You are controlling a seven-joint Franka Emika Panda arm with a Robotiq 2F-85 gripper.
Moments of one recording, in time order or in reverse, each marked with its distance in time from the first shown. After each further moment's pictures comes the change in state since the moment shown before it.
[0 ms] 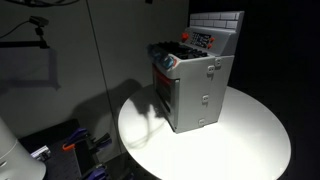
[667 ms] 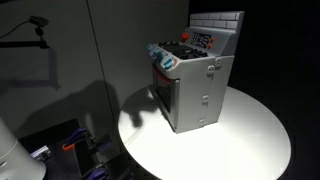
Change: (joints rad) arm 0.000 -0.312 0.007 -0.255 -0.038 0.026 -0.029
